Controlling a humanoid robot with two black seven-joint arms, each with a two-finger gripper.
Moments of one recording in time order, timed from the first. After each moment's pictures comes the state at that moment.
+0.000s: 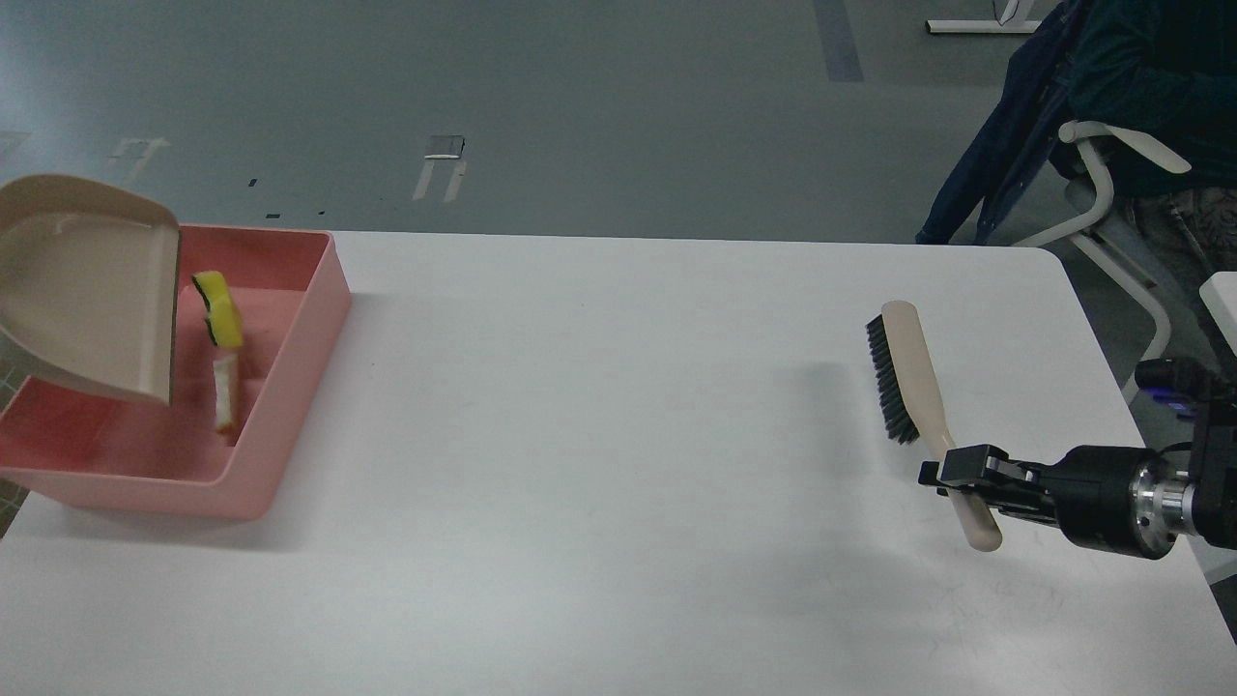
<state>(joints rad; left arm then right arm) 0.21 1.02 -1.85 -1.12 1.38 -0.36 -0.31 0.81 -1.10 0.13 1.68 -0.89 0.31 -0.04</state>
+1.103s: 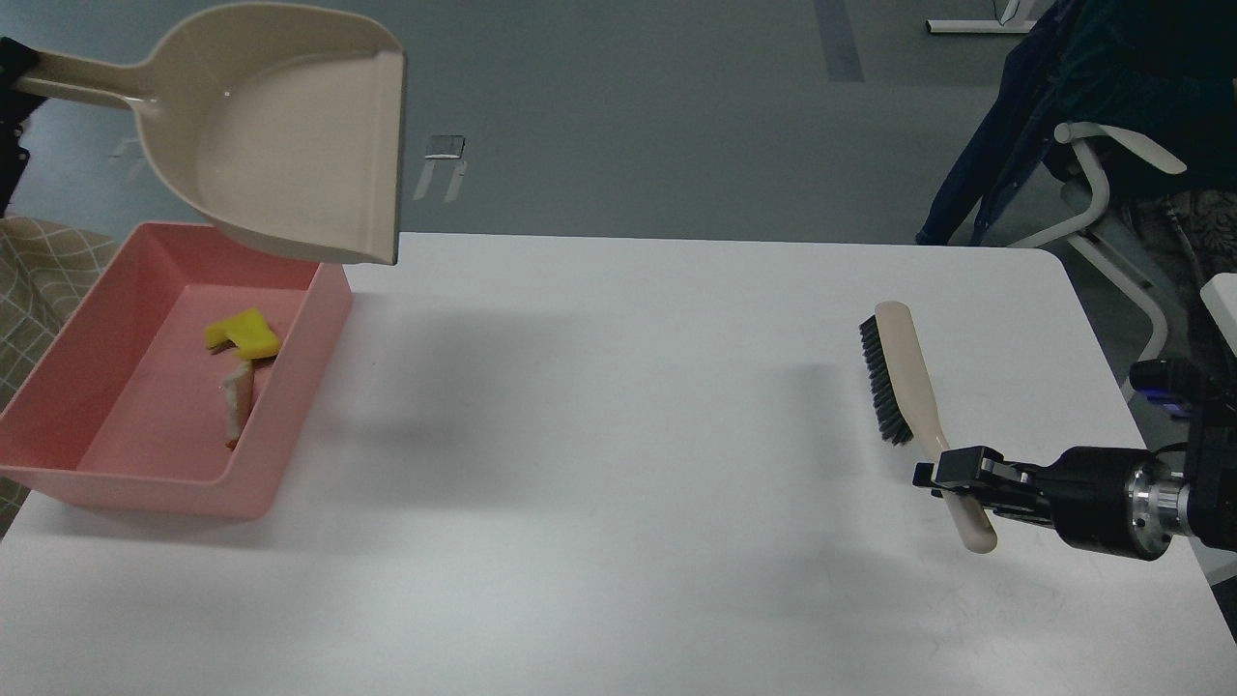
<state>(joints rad) -0.03 0.92 -1.61 -1.43 0.77 -0.37 -0.15 0.81 -1.10 0.13 1.69 -0.89 0.31 -0.04</state>
